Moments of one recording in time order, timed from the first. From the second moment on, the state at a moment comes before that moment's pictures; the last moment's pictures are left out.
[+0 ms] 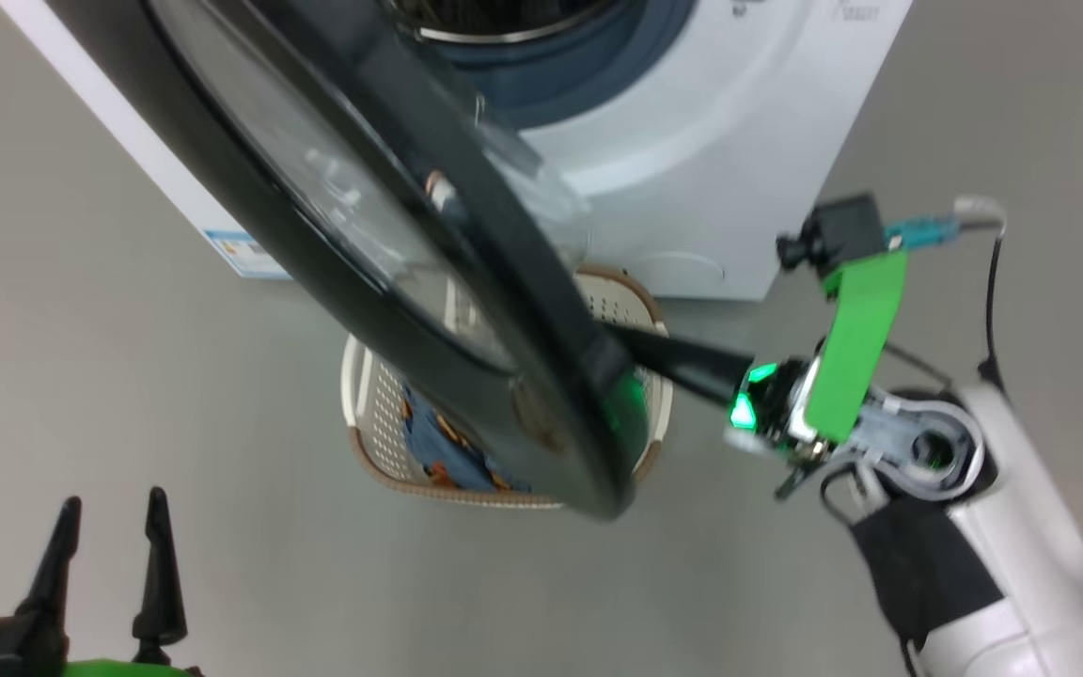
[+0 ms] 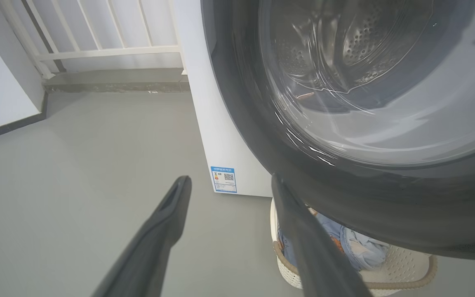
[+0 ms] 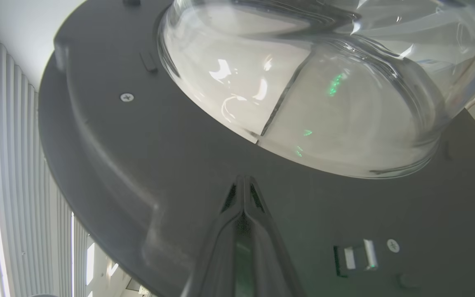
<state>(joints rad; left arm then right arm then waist) 0.00 0.03 0.20 0.09 -0.10 -0.11 -0.26 -0.58 -0.10 0.23 0.18 1.56 0.13 0.87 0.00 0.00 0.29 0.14</state>
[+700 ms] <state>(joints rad) 0.04 0.03 0.10 0.08 -0.15 -0.09 -0.26 -0.46 -0.08 0.48 0.20 1.56 0.13 0.66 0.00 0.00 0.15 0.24</state>
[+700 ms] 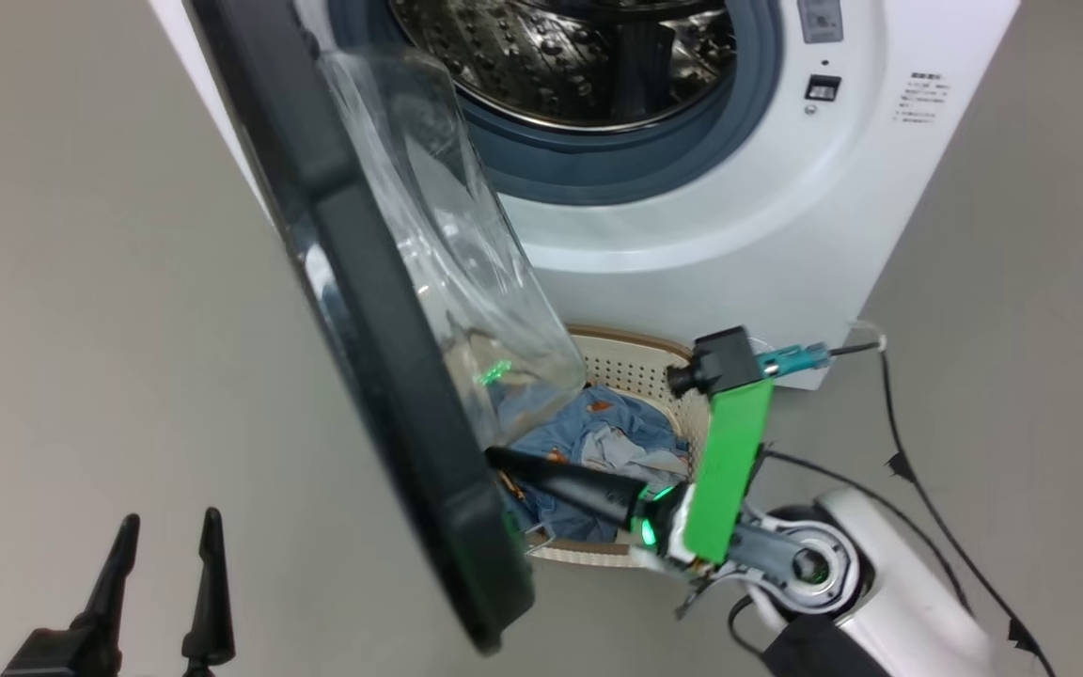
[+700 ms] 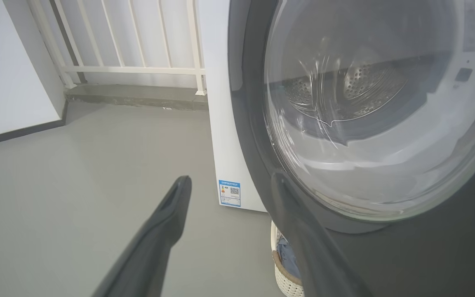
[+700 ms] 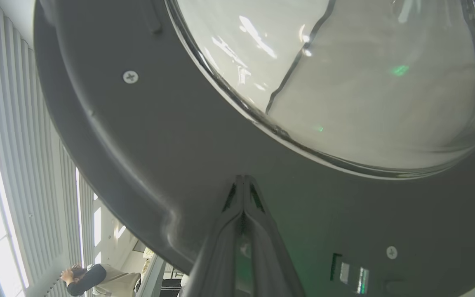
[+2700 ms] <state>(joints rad) 0.12 0.04 0.14 0.07 -0.13 -0.06 -0.26 -0.37 -0.47 0.78 0.09 1.13 0.13 -0.25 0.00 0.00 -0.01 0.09</state>
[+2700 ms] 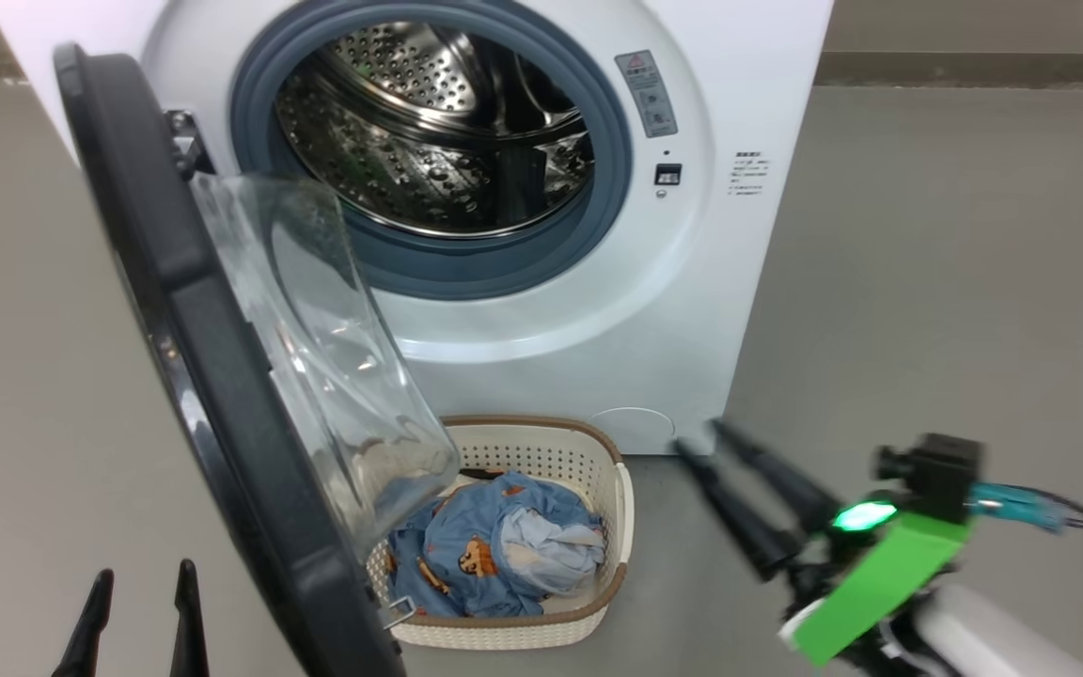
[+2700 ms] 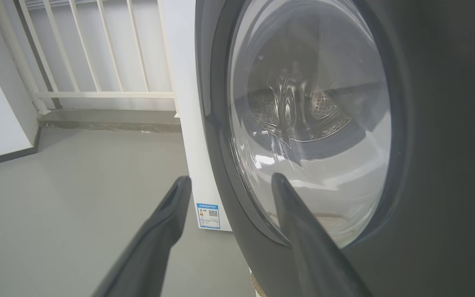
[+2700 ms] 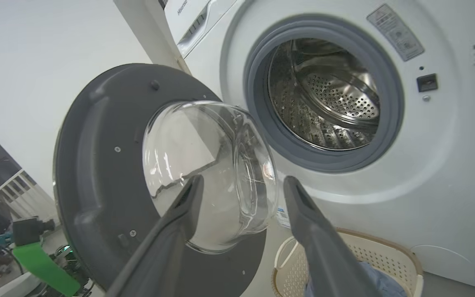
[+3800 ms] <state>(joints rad) 0.16 0.04 0.17 0.07 -0.13 -0.06 -0.26 0.12 -0.12 -0.05 0.12 0.29 0.13 -0.25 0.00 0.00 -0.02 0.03</state>
